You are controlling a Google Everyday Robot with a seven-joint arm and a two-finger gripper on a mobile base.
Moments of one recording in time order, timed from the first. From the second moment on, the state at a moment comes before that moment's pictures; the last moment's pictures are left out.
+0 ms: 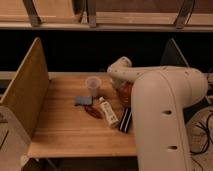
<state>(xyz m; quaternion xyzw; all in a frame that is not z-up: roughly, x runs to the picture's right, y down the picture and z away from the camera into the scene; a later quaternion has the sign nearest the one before) 0.080 -0.003 0.934 -0.09 0.16 0.80 0.57</state>
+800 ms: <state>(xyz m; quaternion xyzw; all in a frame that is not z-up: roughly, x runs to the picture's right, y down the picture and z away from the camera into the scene) 0.042 -0.041 0.870 -0.05 0.10 0.79 0.60</state>
